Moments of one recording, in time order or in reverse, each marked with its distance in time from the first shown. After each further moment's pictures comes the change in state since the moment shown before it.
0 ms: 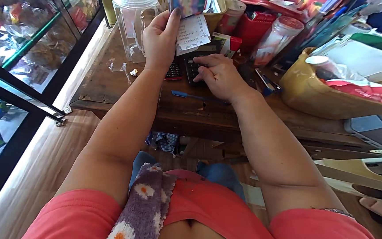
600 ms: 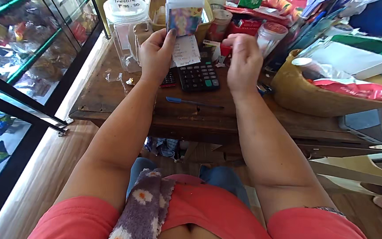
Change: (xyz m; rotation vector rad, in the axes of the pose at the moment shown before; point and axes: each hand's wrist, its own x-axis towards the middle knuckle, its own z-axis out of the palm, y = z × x) left_hand -0.007 0.001 -0.002 0.257 -0.103 0.070; right_hand -0.004 0.012 -0.024 0.100 0.652 0.119
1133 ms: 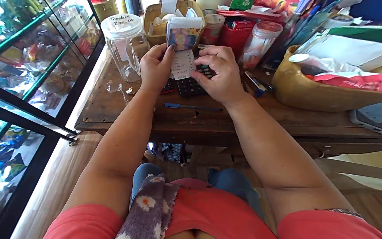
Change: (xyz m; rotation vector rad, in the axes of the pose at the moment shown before) left_hand -0.004 -0.004 0.001 0.143 -0.083 0.117; right_hand -0.011 -0.001 0.020 0.009 -0.060 -0.376
